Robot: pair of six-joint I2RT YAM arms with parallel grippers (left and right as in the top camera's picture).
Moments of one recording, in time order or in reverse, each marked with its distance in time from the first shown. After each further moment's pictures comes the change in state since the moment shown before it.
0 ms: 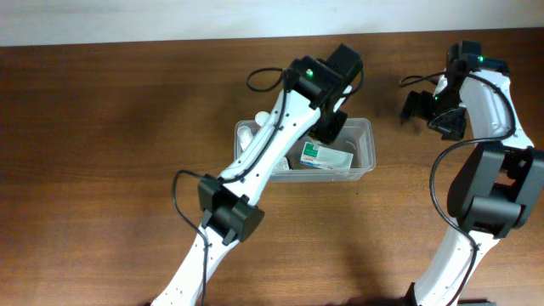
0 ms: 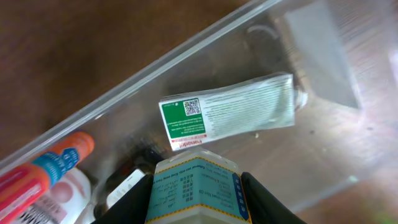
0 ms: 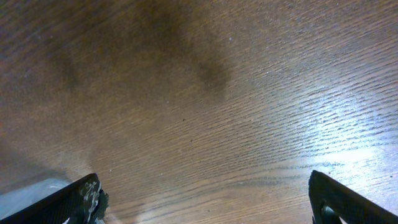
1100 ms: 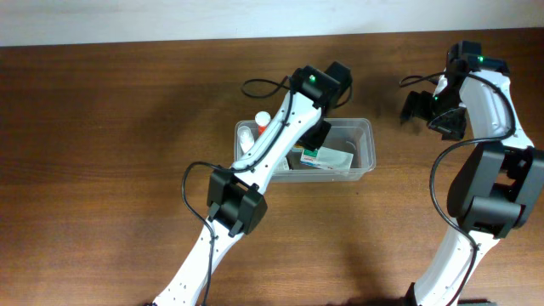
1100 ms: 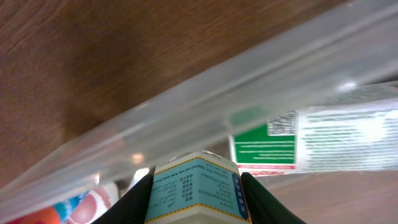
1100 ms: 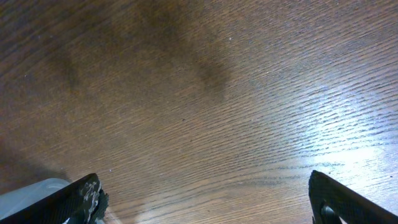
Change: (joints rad) left arm 0.032 0.135 0.000 -0.040 -0.140 -0.016; right arm 0.000 0.000 0.000 0.000 0.000 0.001
